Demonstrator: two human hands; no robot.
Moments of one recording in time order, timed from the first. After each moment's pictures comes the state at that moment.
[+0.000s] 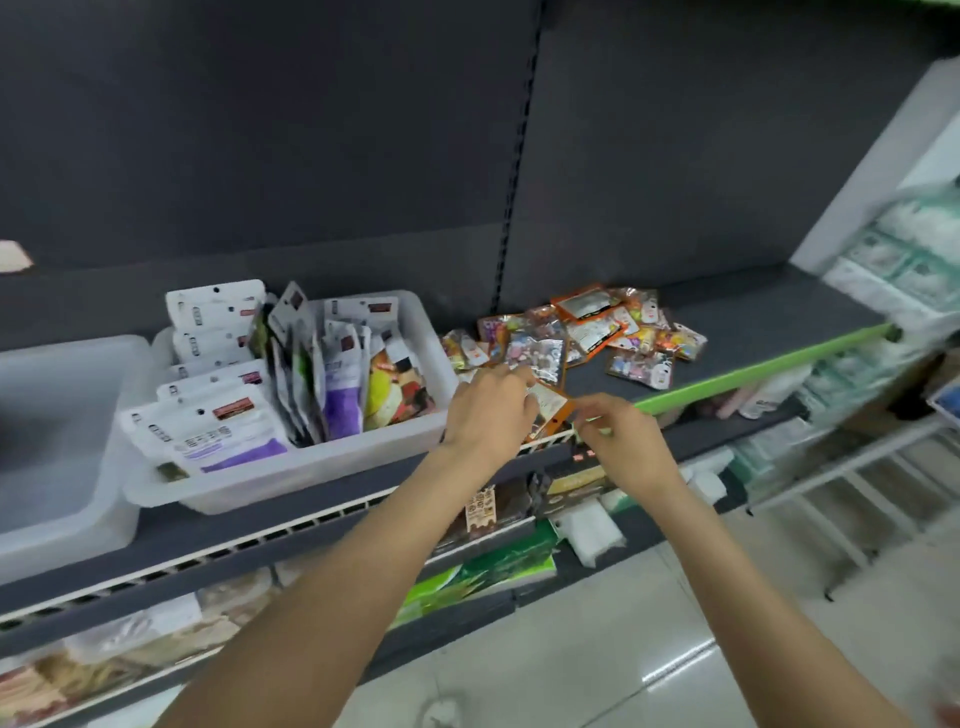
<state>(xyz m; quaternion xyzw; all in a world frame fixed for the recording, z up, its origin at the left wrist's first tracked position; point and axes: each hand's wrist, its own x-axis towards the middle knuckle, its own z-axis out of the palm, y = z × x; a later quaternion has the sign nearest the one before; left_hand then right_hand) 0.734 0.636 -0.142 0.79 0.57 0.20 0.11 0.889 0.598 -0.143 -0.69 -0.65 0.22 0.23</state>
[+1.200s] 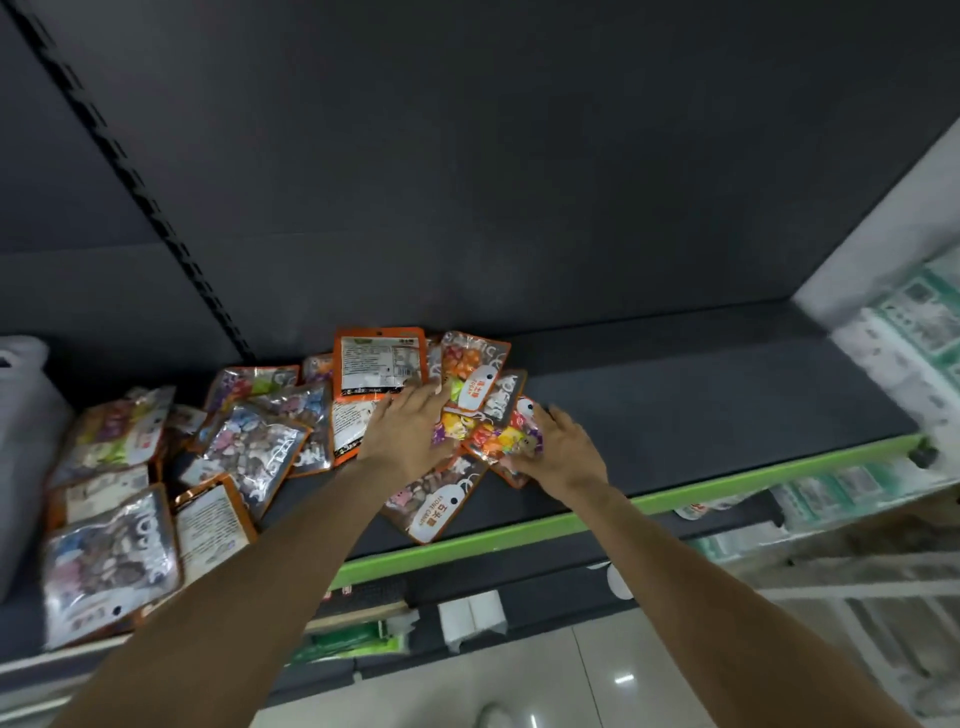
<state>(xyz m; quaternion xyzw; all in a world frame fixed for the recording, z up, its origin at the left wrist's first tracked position) 1.053 0.917 -0.264 0.74 0.66 -0.01 0.14 1.258 0.926 -0.271 -0.66 -0.71 0.25 0.02</state>
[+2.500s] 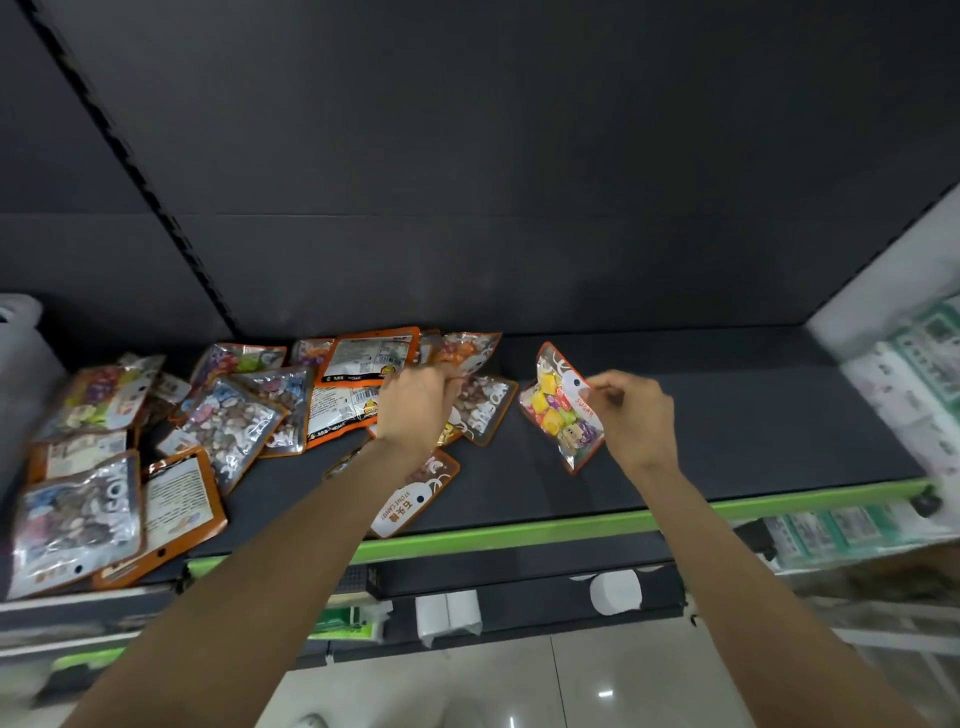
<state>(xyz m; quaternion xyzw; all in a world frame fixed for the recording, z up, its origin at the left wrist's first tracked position) 1.105 0.936 -0.243 0.65 0.74 0.19 0.07 1.325 0.950 -0.208 -0.66 -0.66 0.23 0.29</state>
